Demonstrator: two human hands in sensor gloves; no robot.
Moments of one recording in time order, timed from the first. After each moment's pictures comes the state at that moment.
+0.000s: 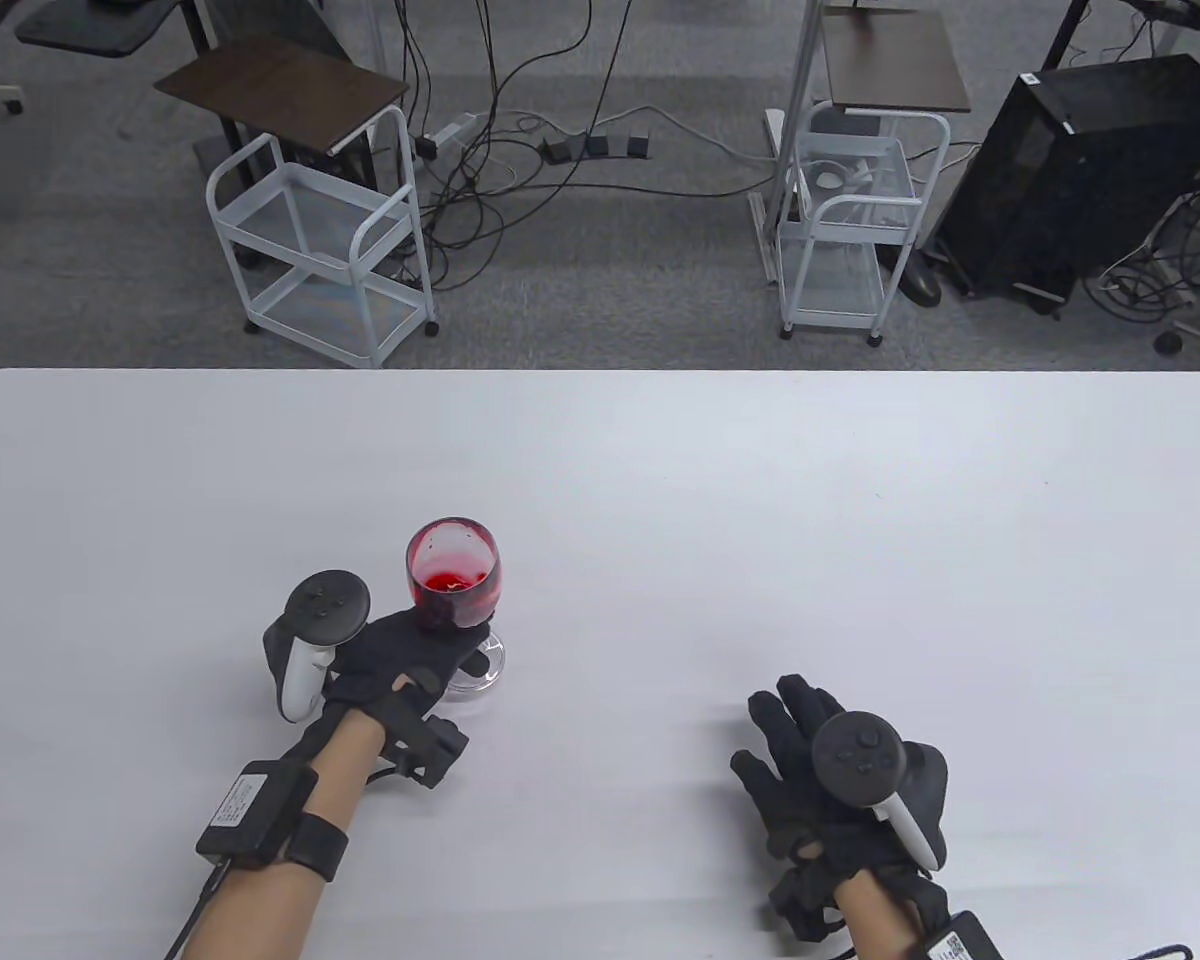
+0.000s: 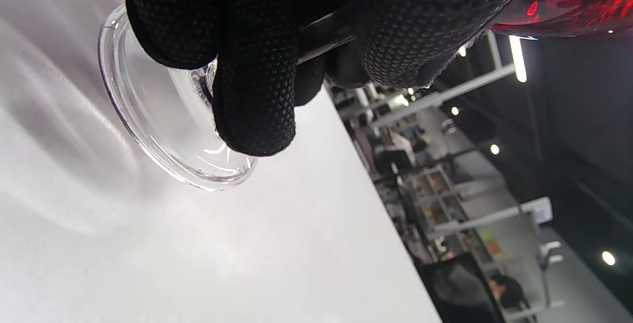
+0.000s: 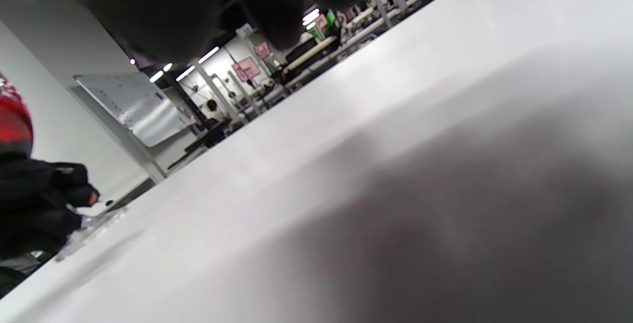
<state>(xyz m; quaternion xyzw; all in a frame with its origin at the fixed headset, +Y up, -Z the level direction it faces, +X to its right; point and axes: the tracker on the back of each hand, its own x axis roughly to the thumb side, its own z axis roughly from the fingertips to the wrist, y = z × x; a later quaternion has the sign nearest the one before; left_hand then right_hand) -0.233 -0.743 -0.360 -0.10 0.01 0.52 0.85 0.194 -0.741 -0.257 0.01 0.06 0.95 0.29</state>
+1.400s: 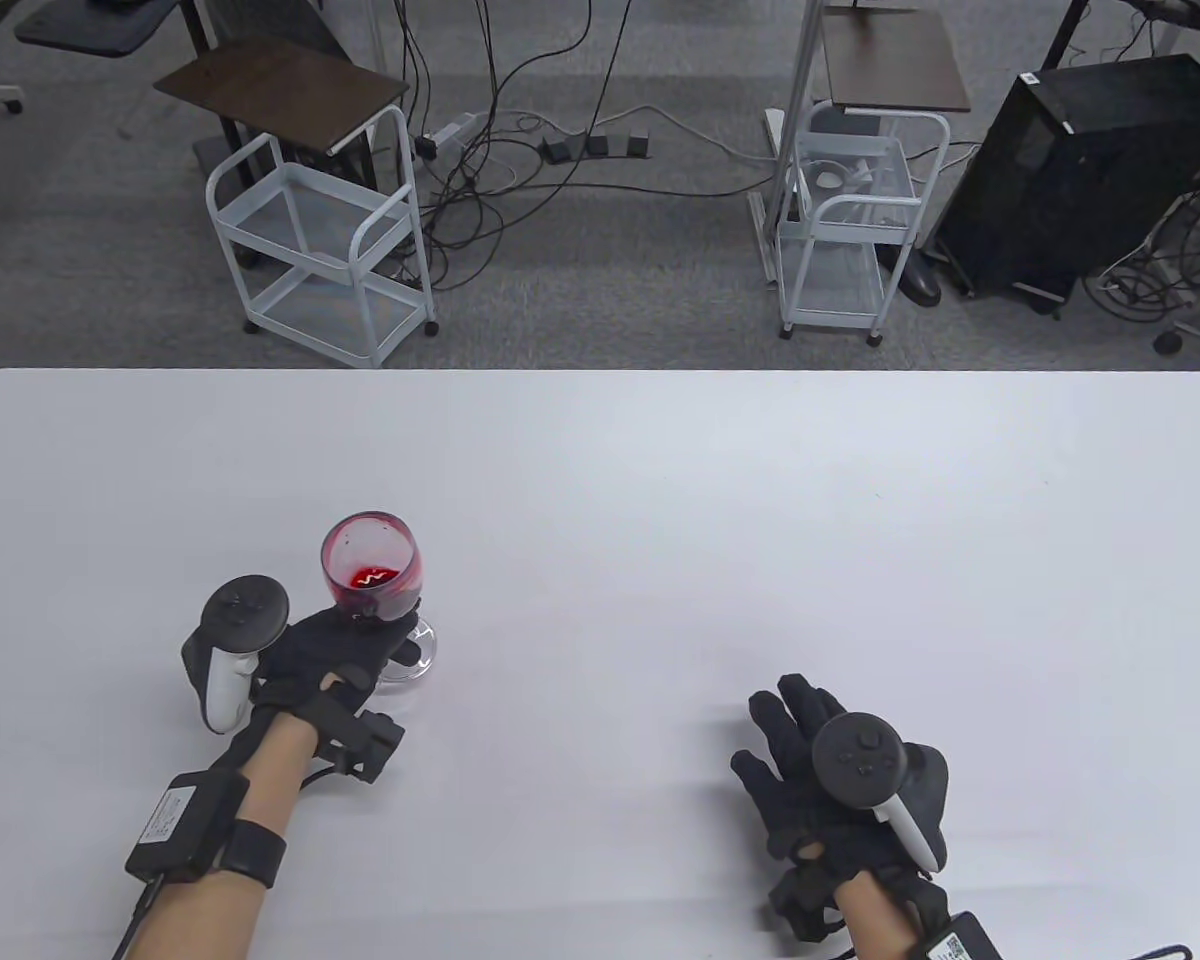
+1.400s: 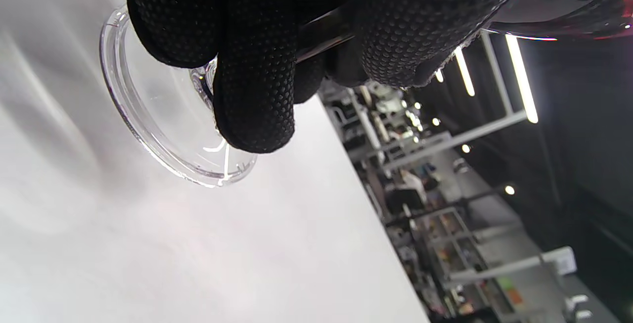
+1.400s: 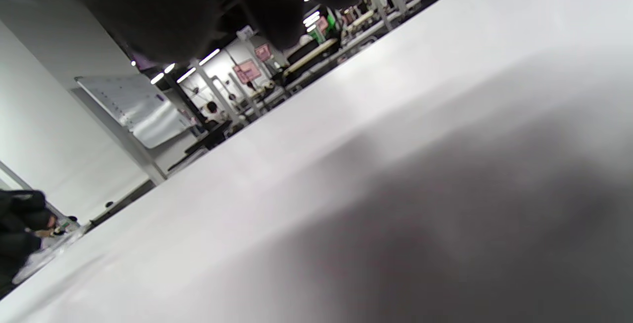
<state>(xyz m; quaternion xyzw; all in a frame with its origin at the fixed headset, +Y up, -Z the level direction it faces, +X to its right) -0.306 -0.738 -0.348 -0.06 0.06 0.52 0.85 0.194 -0.739 -0.256 0.01 0.06 0.95 0.29</state>
